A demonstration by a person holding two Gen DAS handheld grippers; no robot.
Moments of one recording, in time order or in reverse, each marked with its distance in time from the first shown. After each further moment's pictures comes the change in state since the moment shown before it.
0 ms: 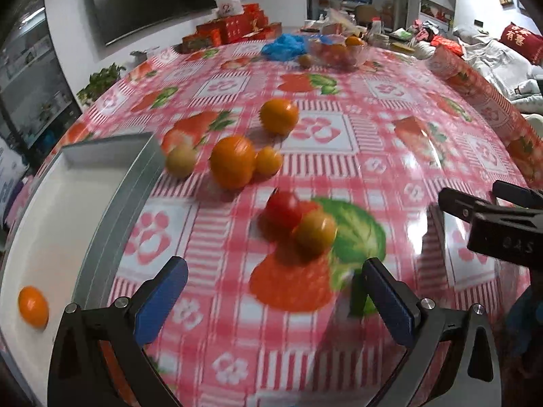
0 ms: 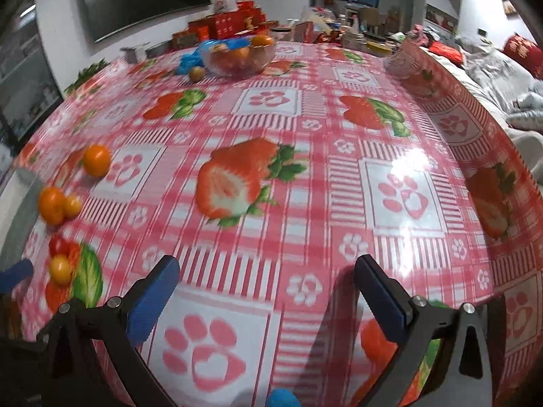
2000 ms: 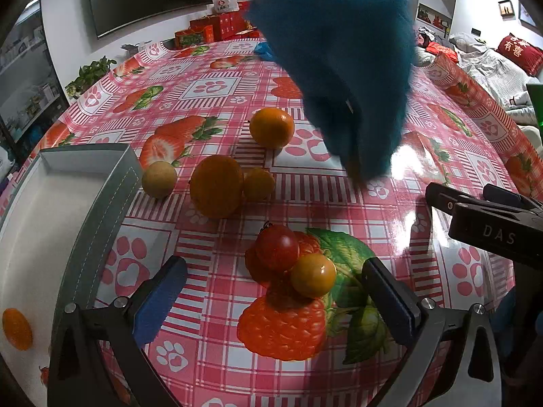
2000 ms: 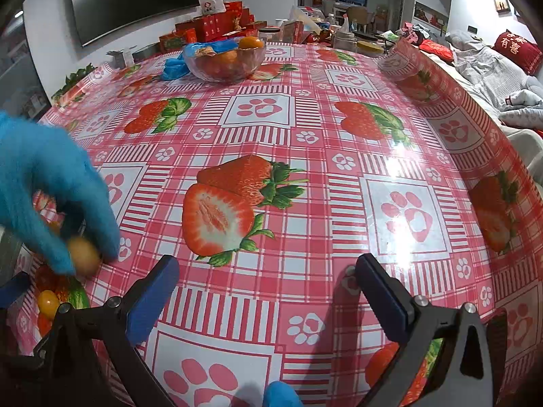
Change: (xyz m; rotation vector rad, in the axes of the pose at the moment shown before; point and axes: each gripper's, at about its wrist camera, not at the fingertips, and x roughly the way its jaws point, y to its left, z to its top) left arm 0.017 0.005 0.018 -0.031 0.013 -0.054; right arm 0.015 0.004 0.016 0.018 0.004 -0.039
